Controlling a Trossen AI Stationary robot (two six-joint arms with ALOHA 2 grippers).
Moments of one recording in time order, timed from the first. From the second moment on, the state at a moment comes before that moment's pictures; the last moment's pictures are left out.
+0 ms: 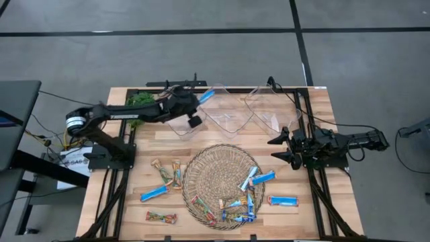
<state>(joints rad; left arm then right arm) 0.37 1.43 0.92 -0.13 -0.36 0.17 0.12 0.02 0.01 0.01 0.00 0.29</state>
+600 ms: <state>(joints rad) 0.37 1.33 0.92 -0.57 -0.33 0.04 0.12 0.02 0.01 0.01 0.00 0.29</state>
